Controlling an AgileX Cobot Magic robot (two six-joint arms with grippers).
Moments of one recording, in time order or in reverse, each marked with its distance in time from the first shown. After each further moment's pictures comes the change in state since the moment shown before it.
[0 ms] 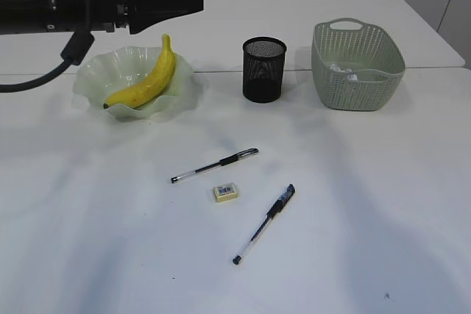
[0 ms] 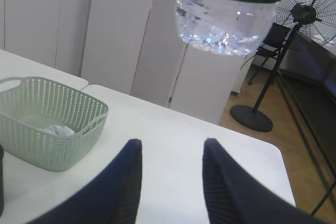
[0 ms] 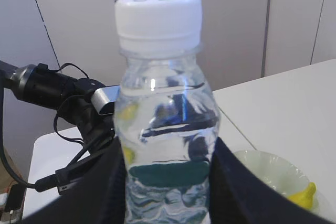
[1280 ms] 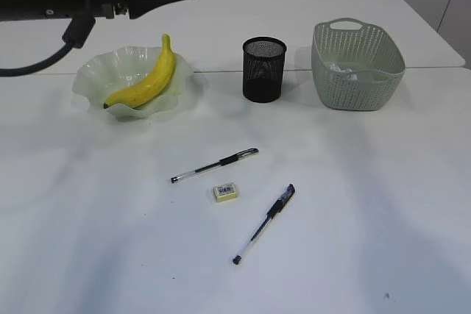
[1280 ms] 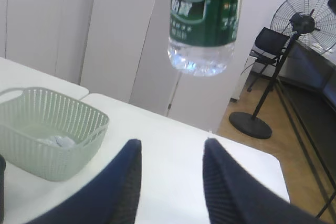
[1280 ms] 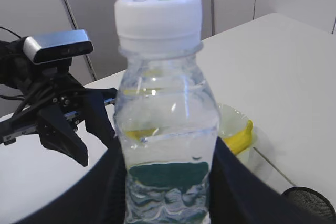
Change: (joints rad) left arm 0.000 0.000 -0.050 0.008 -0.005 -0.061; right arm -0.117 -0.019 0.000 -0.145 0.004 0.101
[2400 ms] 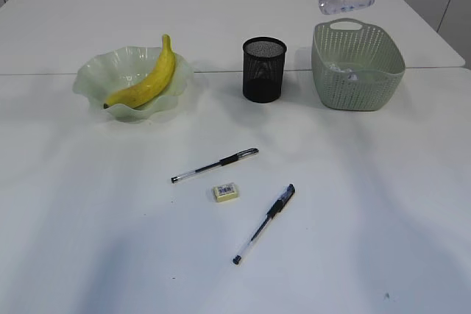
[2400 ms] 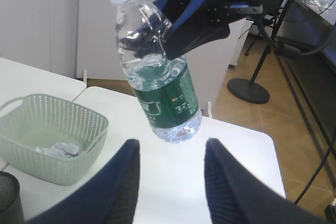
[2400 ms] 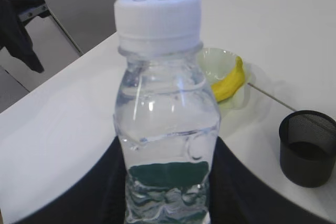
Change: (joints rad) left arm 0.000 0.000 -0.386 0.331 0.024 -0.417; right arm 0.000 0.071 0.002 -0.138 -0.009 0.225
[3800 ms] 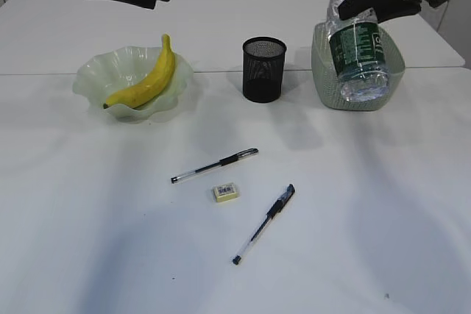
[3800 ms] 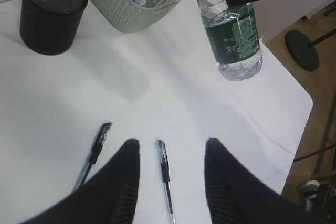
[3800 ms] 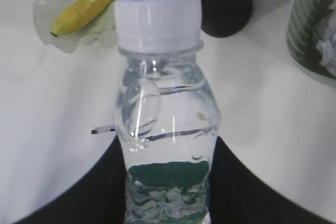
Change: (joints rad) left arm 0.000 0.006 0.000 0.485 -0.076 -0.690; right arm 0.000 0.177 0.003 -0.380 -0.012 0.518
